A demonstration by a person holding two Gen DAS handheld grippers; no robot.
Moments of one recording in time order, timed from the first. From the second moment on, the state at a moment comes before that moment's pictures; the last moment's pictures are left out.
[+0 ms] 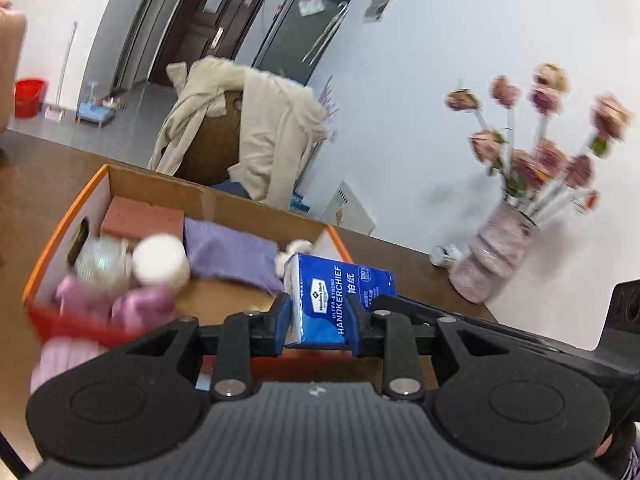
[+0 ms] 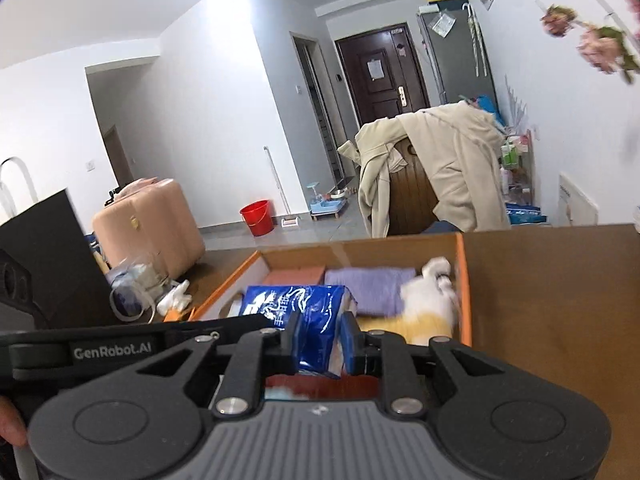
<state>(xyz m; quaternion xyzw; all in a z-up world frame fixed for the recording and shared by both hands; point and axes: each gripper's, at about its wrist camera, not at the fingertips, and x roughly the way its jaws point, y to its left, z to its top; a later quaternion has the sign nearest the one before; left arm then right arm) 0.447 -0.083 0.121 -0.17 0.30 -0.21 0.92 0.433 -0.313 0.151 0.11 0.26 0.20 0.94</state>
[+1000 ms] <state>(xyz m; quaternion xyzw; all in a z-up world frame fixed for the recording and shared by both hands) 0.469 -0.063 0.141 -0.07 0.29 -0.16 0.94 0.477 -0.308 0.175 0.02 0.29 0.16 0.94</state>
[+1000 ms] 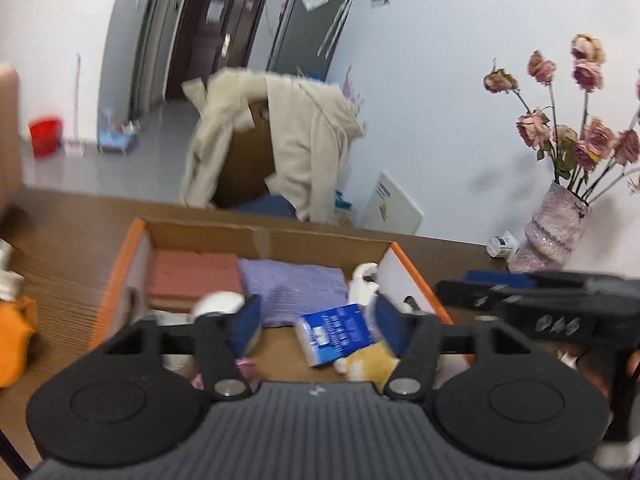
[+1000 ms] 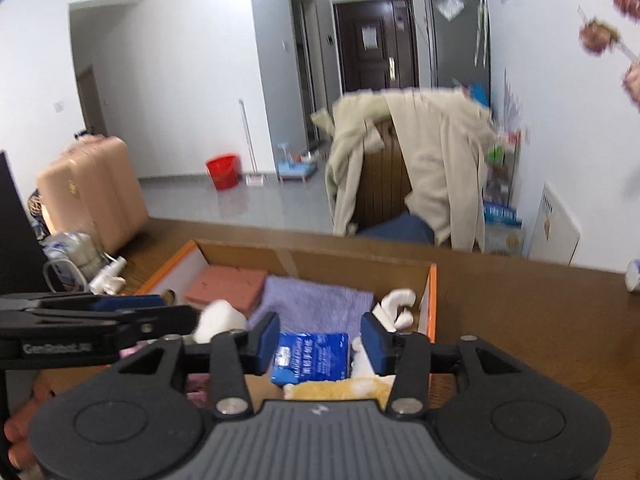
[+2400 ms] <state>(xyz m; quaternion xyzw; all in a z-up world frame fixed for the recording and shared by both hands) 0.296 0.053 0.057 -0.13 0.29 -0.07 0.95 0.287 -0.241 0.081 0.03 0.26 0.22 0.94</state>
